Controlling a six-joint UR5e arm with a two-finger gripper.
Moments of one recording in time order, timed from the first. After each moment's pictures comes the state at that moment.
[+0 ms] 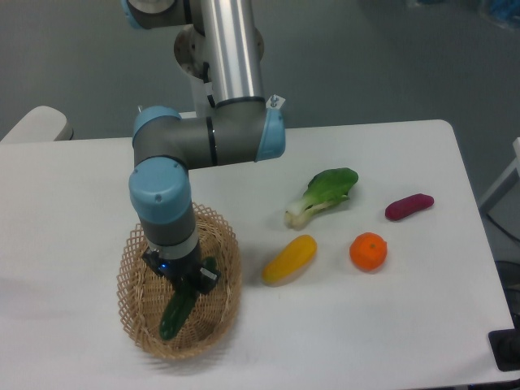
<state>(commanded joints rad) 2.20 -2.04 -1.41 -1.06 1.55 0.65</state>
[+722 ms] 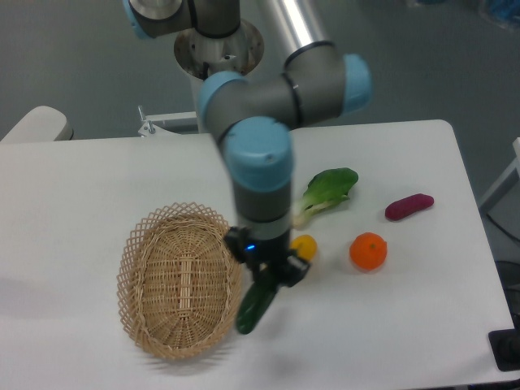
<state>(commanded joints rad) 2.46 -1.99 -1.37 -1.19 1.54 1.09</state>
